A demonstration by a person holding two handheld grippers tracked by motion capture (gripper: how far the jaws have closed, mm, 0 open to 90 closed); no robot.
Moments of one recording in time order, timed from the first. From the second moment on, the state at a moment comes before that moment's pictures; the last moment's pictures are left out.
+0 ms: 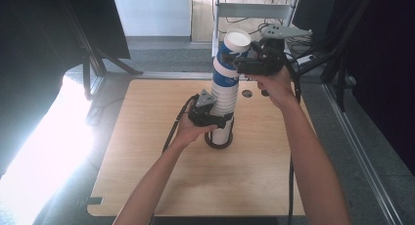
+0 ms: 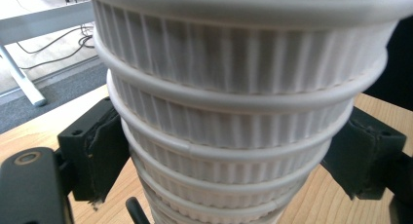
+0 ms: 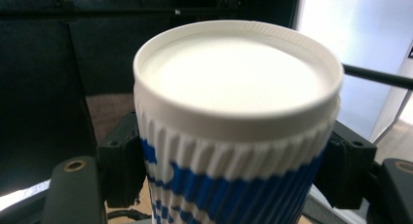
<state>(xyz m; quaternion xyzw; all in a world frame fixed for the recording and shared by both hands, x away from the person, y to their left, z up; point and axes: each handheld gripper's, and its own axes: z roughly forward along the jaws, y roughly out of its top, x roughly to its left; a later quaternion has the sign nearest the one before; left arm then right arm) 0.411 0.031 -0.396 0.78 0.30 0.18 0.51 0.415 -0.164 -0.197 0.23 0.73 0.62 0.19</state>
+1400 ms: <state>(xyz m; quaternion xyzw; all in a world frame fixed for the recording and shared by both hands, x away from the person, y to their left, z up) 0.401 0.031 -0.391 0.78 0.31 0.20 0.51 0.366 -0.244 -0.237 0.24 0.73 0.61 0.21</state>
